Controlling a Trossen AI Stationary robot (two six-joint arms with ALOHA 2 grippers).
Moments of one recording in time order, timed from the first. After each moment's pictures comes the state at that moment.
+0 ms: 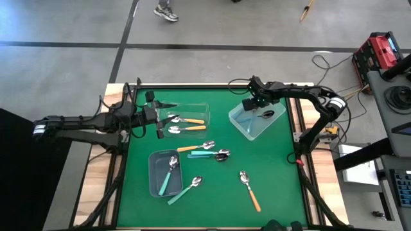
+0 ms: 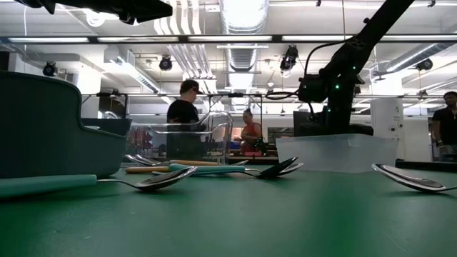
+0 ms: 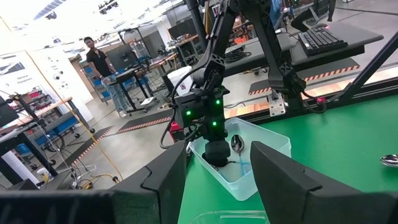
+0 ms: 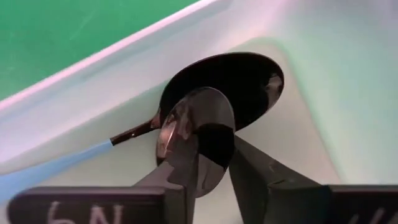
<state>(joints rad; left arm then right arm) 0.11 0.79 0.61 0.16 -0.18 0.38 -0.78 1.65 0.92 -0.54 0.15 0.50</state>
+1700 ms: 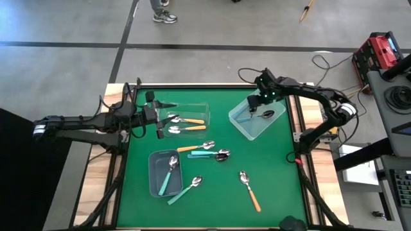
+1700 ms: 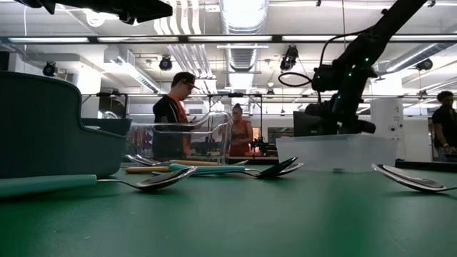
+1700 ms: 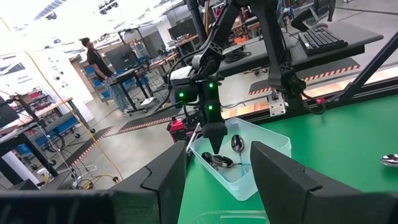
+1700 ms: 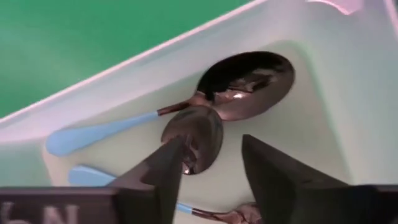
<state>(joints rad) 0.11 0.79 0.61 0.16 -0.18 0.39 -0.91 1.52 0.89 -0.57 -0.14 0.34</state>
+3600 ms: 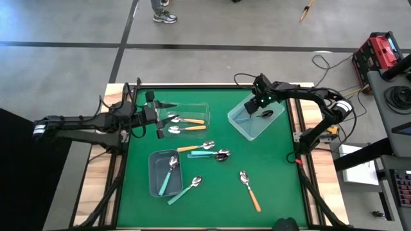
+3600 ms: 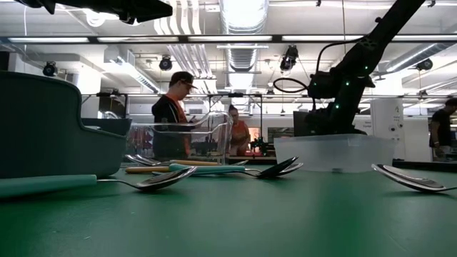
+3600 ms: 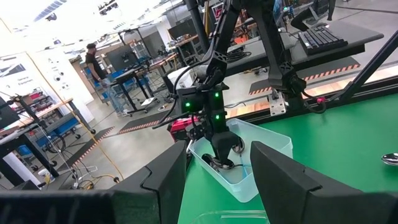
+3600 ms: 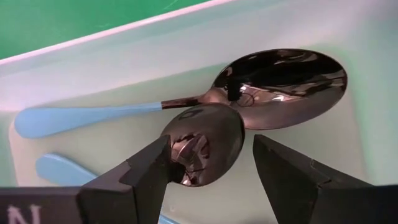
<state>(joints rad) 0.11 0.79 0.61 0.16 -0.18 0.39 -0.85 1.58 0.83 -0.43 -0.14 0.21</state>
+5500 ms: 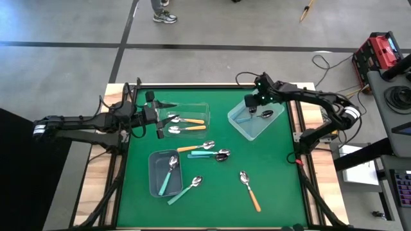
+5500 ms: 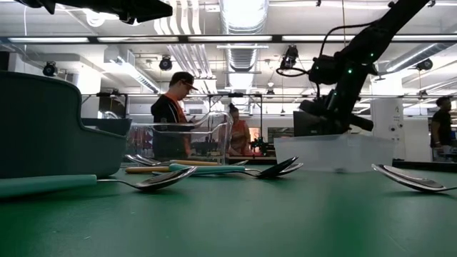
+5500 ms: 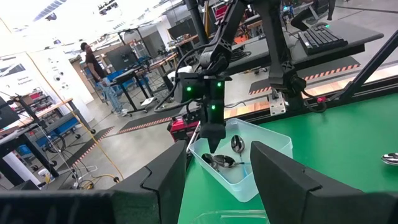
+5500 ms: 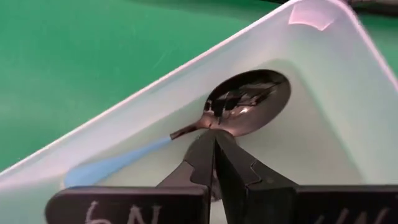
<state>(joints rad) 0.11 0.79 0.61 0.16 -0.18 0.39 -0.81 1.46 0.83 -0.44 -0.01 0.53</state>
